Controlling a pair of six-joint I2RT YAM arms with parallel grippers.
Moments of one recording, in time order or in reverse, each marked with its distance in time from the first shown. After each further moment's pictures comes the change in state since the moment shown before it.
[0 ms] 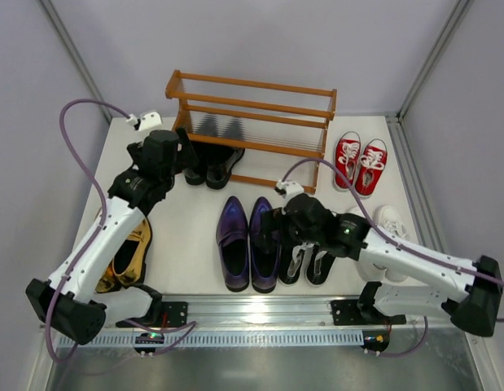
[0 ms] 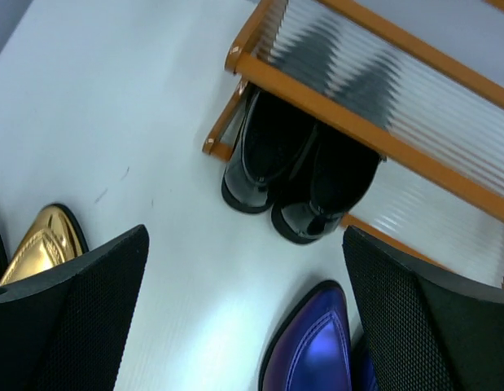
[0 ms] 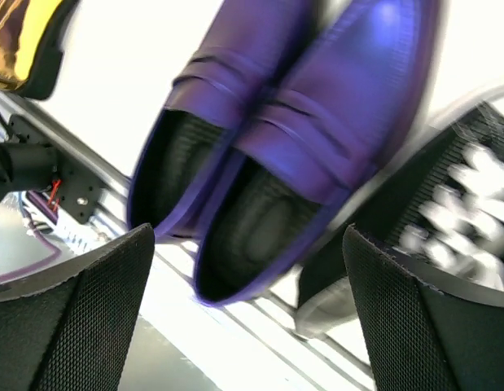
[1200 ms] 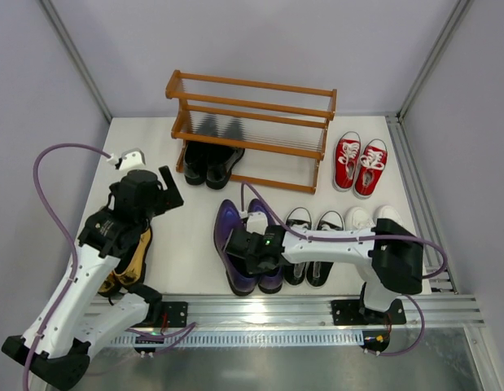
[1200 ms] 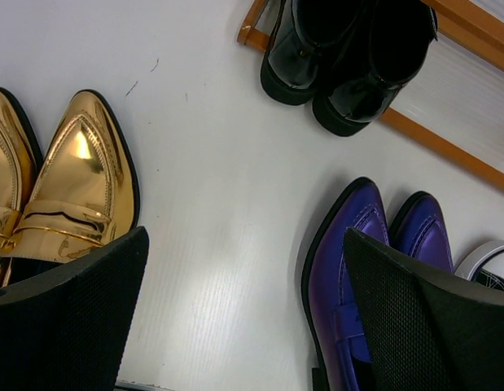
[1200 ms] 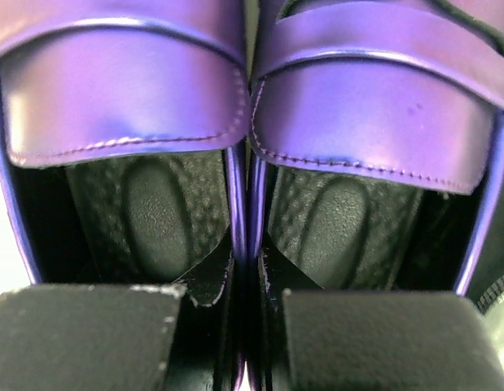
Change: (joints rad) left arm -0.005 -0.377 -0.216 -0.309 0.111 -0.091; right arm 0.336 0.637 0.294 -0.208 0.294 0.422
